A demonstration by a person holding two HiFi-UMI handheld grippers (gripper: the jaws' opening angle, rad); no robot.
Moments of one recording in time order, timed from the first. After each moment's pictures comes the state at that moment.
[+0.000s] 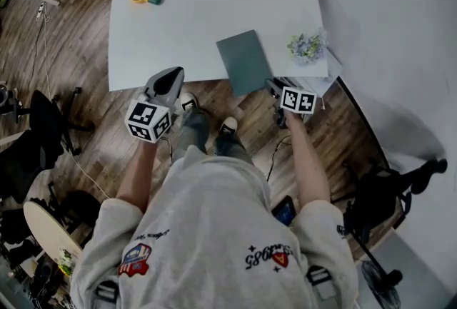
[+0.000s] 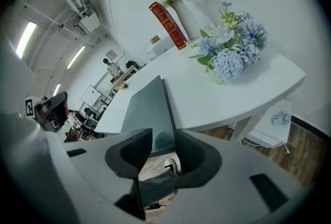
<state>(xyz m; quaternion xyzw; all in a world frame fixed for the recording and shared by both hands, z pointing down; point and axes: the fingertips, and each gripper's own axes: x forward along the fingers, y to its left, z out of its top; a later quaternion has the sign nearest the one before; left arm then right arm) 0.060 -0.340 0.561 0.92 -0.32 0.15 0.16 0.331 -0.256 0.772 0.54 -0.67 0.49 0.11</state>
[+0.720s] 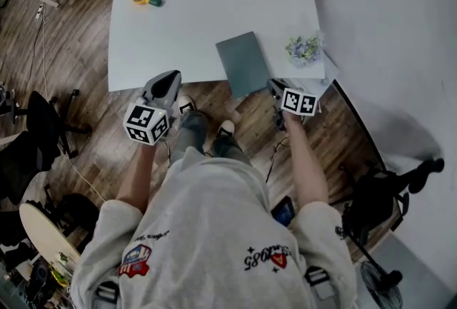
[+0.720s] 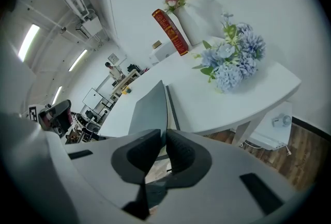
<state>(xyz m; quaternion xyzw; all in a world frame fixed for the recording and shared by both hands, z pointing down) 0.041 -0.329 0.556 0.92 -0.33 0.14 0.16 0.328 -0.254 0.747 0.54 -0.68 0.49 0.09</state>
